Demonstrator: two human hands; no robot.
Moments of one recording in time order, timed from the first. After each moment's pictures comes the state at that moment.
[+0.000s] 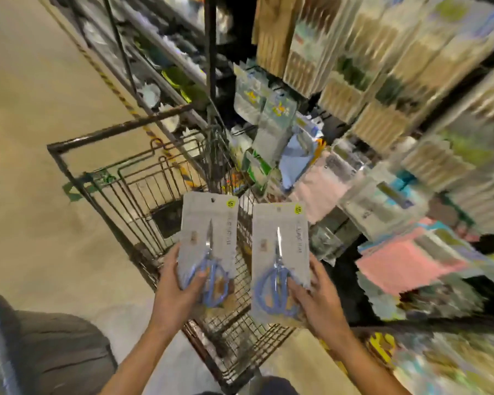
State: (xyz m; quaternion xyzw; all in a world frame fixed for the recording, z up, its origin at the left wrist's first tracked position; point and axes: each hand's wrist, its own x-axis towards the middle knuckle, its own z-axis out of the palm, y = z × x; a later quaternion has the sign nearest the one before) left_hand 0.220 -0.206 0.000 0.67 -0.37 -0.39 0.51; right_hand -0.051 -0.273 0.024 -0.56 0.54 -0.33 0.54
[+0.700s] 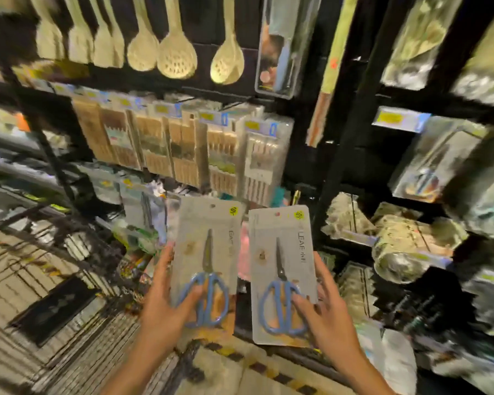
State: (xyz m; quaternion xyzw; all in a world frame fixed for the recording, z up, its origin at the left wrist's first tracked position) left_hand -0.076 -0.145 0.150 0.47 -0.59 -0.42 0.51; right_hand -0.352 -0.079 0.152 -0.49 0.55 -0.56 0.38
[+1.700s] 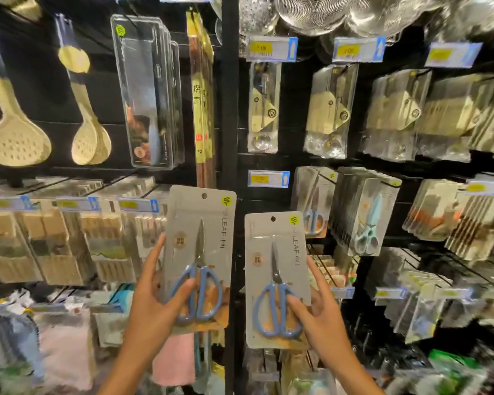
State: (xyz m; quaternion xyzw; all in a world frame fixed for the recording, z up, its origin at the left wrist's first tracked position) left_hand -0.277 -0.243 0.260 0.28 -0.68 -0.41 0.53; right_hand -0.514 -0.110 0.209 -0.42 0.56 -0.68 0.22
